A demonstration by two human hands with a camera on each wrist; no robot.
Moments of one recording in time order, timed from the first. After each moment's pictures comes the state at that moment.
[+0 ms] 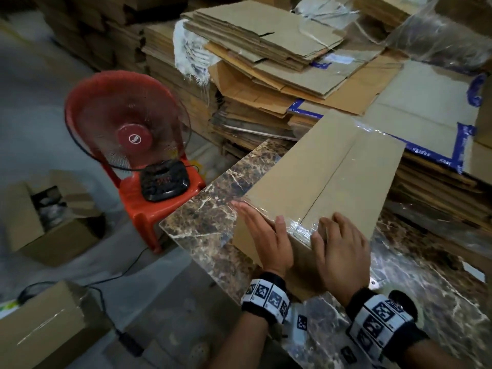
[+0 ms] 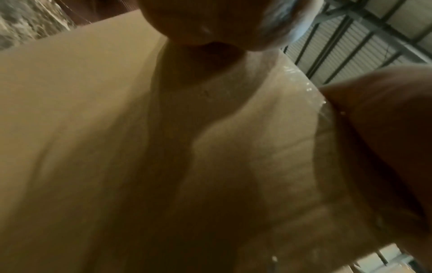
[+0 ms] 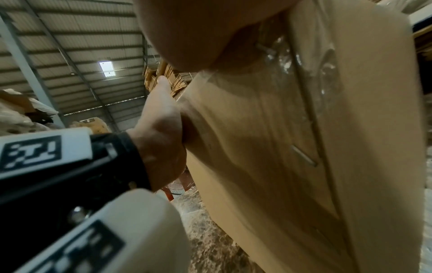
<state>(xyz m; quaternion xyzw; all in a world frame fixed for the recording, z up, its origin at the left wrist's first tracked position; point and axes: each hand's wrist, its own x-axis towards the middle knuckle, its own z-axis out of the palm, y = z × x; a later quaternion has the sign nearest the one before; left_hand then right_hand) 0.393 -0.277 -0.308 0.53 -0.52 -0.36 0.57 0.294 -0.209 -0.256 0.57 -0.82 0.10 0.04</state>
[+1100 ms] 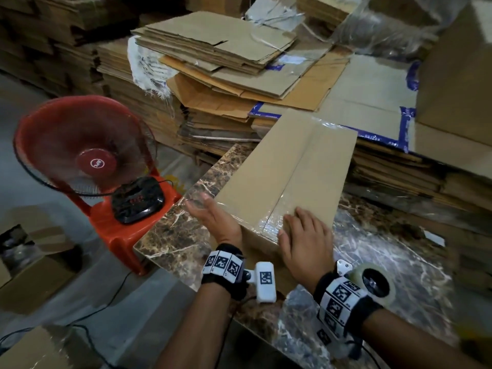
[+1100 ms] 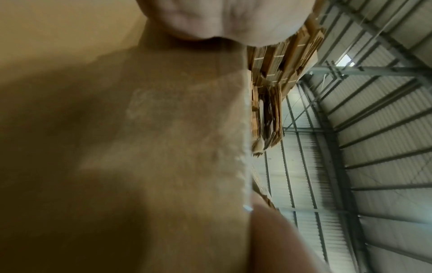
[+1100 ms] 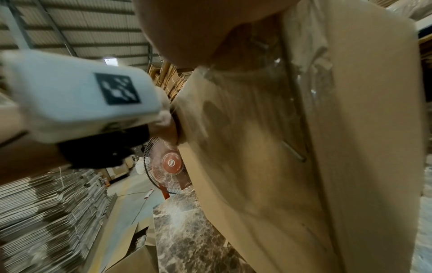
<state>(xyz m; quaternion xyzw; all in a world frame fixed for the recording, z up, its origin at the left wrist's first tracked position) 0.404 -0.331 -0.272 0.53 -0.25 -0.50 0.64 0.295 -0.207 -0.252 0.57 -0.82 0.11 0.03</state>
